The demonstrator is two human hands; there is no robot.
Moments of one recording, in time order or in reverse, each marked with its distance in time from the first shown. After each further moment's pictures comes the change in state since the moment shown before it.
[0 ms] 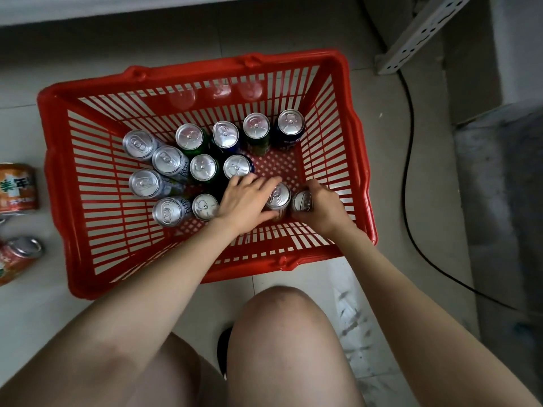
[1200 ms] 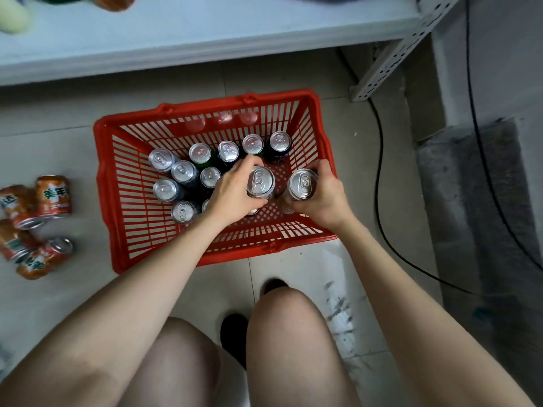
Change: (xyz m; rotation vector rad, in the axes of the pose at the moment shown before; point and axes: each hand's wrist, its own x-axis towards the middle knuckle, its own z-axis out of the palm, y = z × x) left_hand -0.048 0.025 -0.123 -0.629 0.247 -0.156; right_hand -0.079 -0.060 -0.084 0.255 0.263 -0.124
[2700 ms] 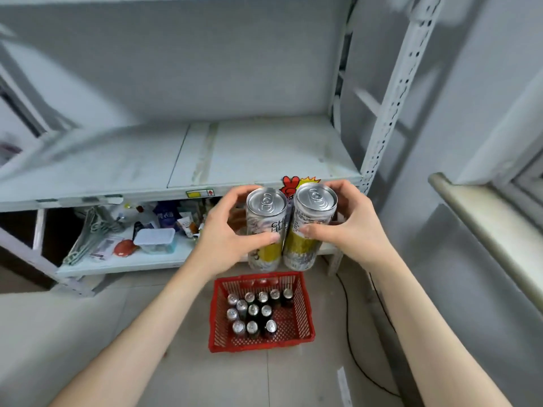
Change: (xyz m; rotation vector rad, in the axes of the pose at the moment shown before) left_hand -0.335 0.509 -0.435 -0.361 0.468 0.371; right_hand -0.403 -0.440 -0.407 0.462 0.142 -0.634
